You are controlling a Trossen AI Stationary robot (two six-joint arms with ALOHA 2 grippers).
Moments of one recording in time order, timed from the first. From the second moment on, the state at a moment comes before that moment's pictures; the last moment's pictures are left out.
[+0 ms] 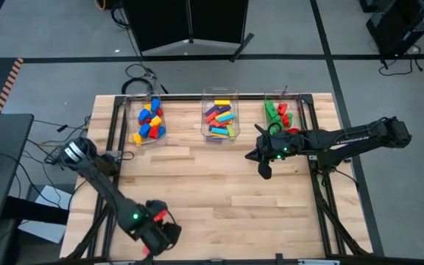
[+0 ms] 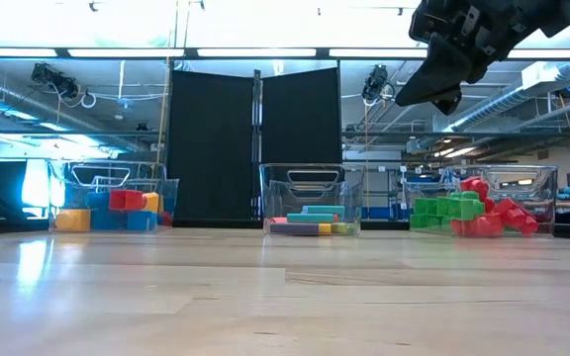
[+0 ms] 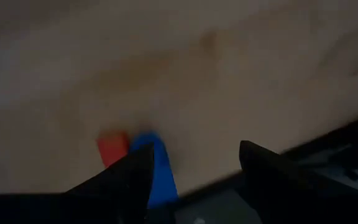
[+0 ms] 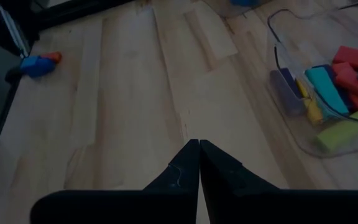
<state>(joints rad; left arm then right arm) -0.80 1.74 1.34 -0.94 -0.10 -2.04 0.03 1.06 0.67 -0.23 0.05 0.31</state>
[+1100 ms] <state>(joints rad) -0.87 1.95 1.34 -0.75 0.13 -2.34 0.03 1.06 0.67 -0.24 0.05 0.28</state>
